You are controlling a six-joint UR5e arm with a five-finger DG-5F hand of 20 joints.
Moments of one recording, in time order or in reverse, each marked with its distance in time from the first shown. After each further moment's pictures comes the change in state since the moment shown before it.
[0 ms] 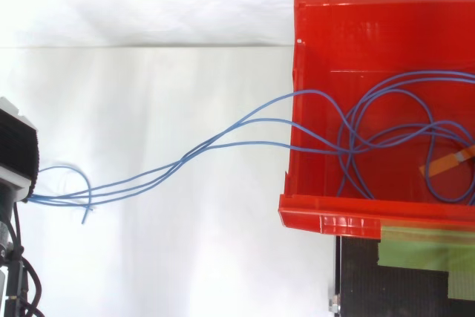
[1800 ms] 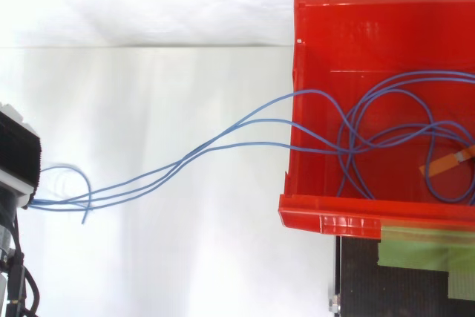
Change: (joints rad) arm 0.000 0.000 0.000 -0.030 0.000 0.052
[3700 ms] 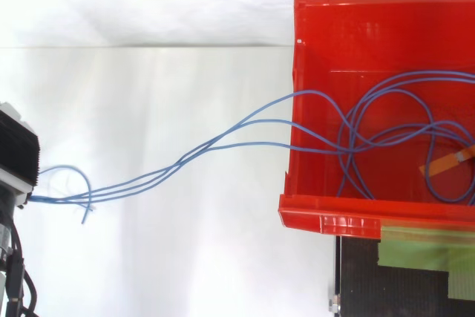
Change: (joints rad) arm 0.000 0.000 0.000 0.011 -0.003 0.038
